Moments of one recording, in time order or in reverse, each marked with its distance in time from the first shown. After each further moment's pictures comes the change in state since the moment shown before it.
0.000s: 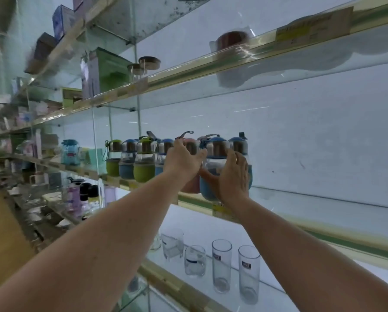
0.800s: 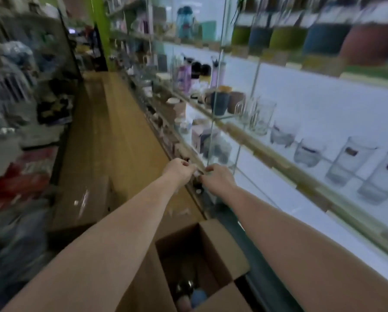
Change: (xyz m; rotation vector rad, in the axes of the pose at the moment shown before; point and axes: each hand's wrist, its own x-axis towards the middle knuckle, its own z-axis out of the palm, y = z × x) left_hand -0.225 -0.288 -0.118 0.088 -0.154 -0.903; right_hand -0.267 -0.057 0.223 0.024 -1.016 0.115
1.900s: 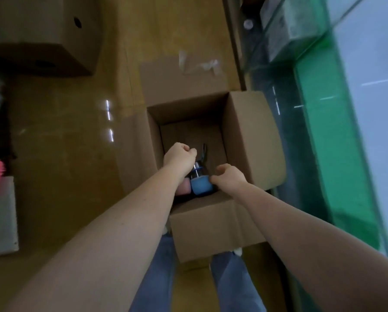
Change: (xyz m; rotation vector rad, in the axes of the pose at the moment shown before) left_hand 0.228 -0.350 0.293 -0.120 -0.099 -0.778; right_hand 0.186 0.342 0.340 -0.133 -0.776 0.527
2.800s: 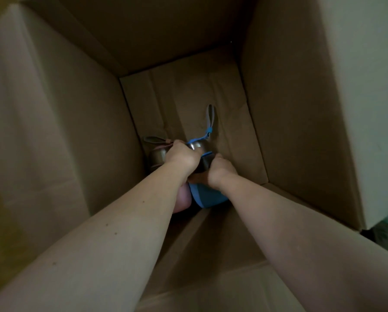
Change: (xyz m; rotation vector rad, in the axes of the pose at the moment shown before) left_hand 0.268 -0.135 0.170 0.073 -0.114 -0.196; right_hand 0.304 0.095 0.146 0.040 -0.130 0.194
